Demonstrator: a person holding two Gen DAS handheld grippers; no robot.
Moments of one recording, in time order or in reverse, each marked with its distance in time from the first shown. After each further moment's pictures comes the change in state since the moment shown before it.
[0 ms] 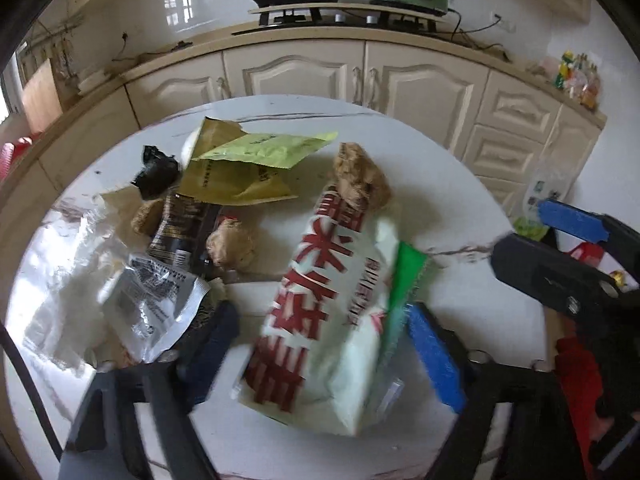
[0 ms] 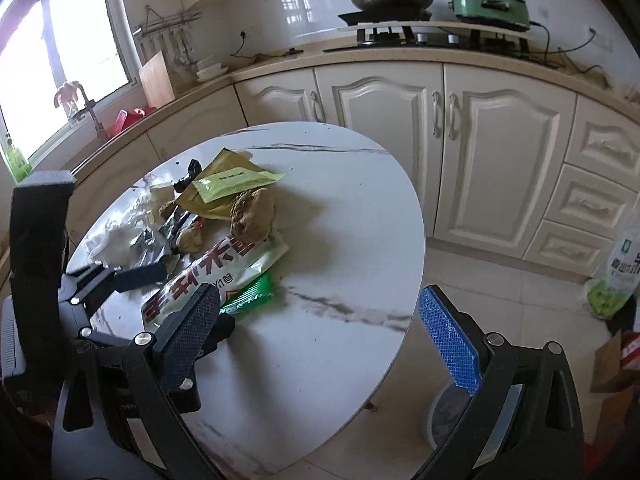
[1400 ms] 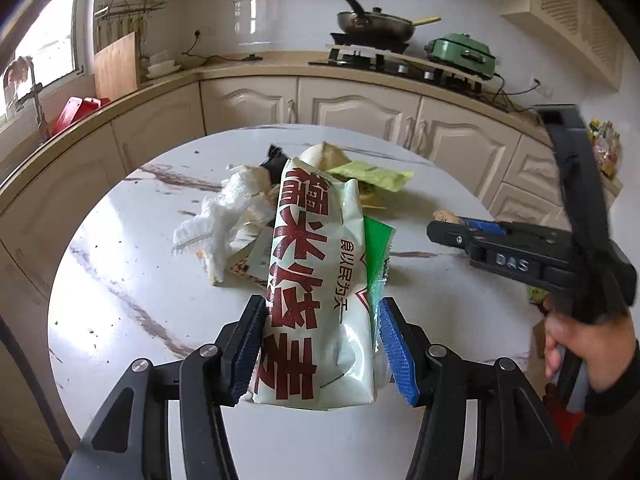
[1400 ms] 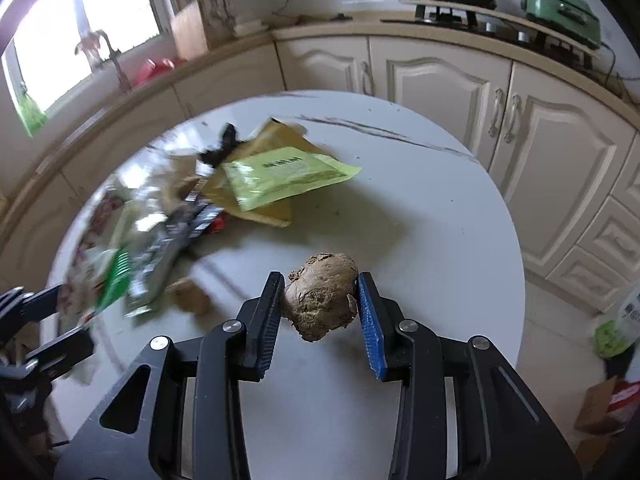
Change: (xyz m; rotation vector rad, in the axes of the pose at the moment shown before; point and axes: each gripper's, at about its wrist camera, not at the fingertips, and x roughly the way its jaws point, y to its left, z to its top) left arm -0.091 0.049 -0.059 -0.181 -0.144 0.085; right arm 0.047 0.048 0.023 -0.121 0.110 0.117
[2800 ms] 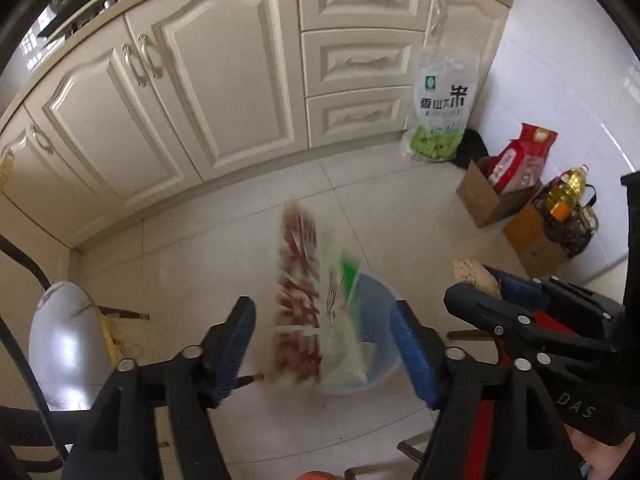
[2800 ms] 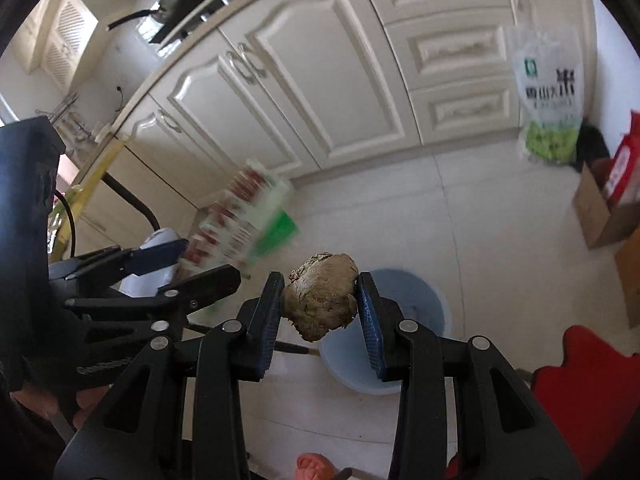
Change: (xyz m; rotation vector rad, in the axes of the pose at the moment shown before) left arm 0.234 -0.397 -0.003 0.486 0.345 -0.231; right arm -0.125 -0.331 -0.263 0.604 -0.056 -0.141
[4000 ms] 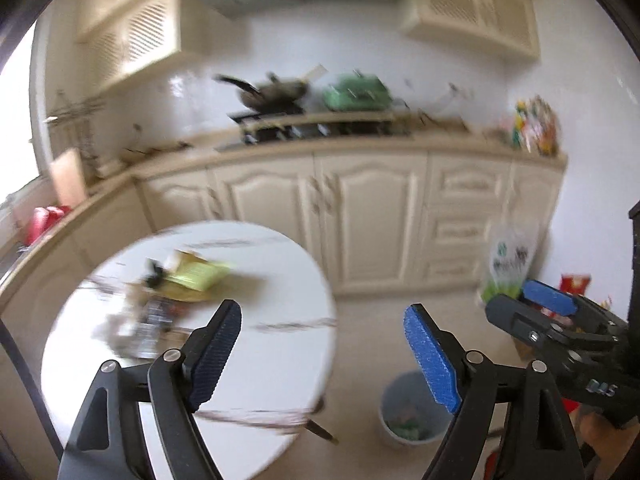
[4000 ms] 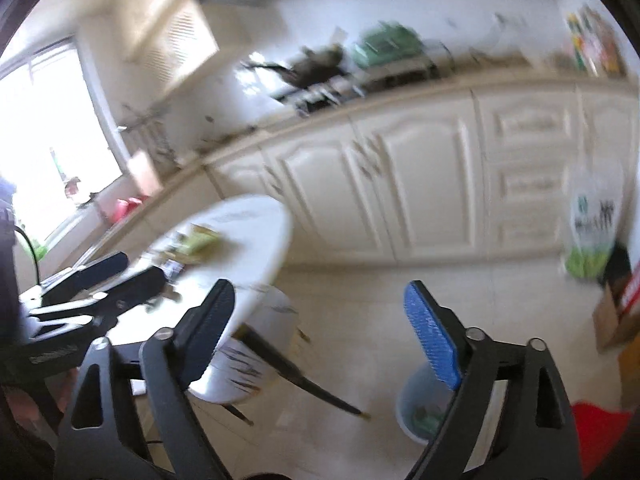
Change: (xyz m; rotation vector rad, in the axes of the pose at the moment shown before) left arm -0.346 0.035 -0.213 -0.273 -0.562 0.293; right arm -0.151 0.260 0.004 -0.319 -0.327 0.142
